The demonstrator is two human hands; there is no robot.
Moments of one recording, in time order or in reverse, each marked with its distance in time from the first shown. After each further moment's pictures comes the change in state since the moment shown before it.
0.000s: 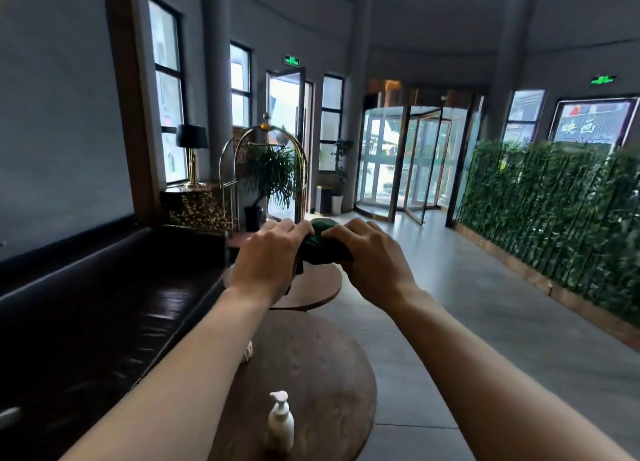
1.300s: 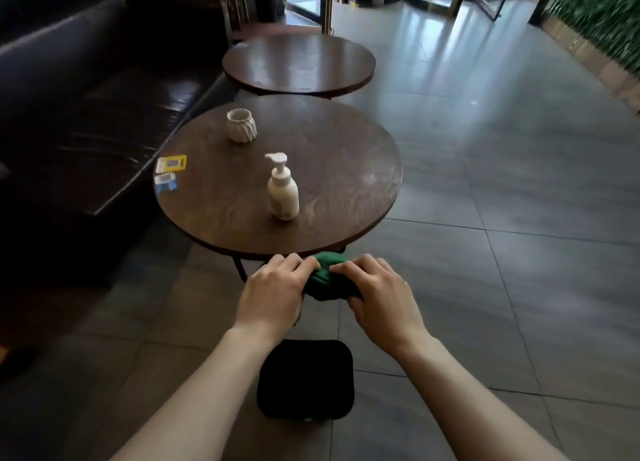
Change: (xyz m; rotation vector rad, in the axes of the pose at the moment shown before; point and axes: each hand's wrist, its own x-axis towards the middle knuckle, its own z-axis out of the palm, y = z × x) left_hand -0.409 0.054 0.309 -0.097 -0.653 -0.217; right_hand -0.428 0.013 0.311 0.284 -0.574 0.267
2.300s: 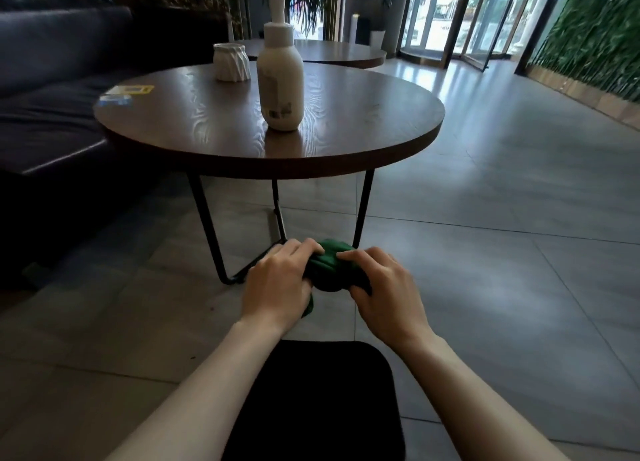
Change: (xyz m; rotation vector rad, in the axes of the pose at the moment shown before) left_hand -0.008 -0.101 0.349 -0.144 0.302 -0.036; right_hand -0.006 0.130 0.339 0.139 0.266 -0.016
